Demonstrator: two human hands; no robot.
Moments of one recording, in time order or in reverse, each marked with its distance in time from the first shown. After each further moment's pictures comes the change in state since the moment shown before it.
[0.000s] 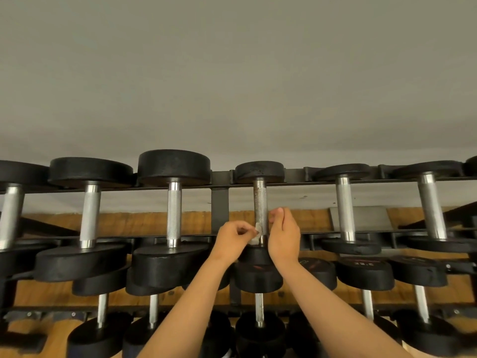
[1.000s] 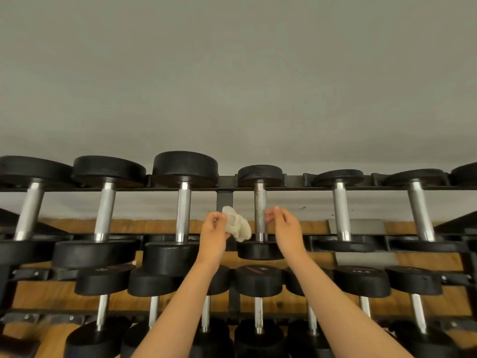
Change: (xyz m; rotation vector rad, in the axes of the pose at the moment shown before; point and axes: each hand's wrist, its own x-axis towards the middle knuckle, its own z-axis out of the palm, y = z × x) left_hand -0.037 0.005 -0.027 -0.511 0.316 -0.036; right_hand -0.005 -0.024 -0.022 0.197 -0.238 0.111
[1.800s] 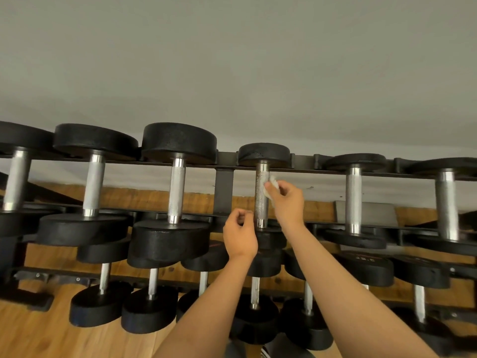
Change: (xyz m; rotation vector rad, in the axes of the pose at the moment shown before) left_hand 0.001 -0.058 0.069 0.166 0.262 0.040; right_hand 0.048 0.006 0.007 -0.089 0.018 -0.084
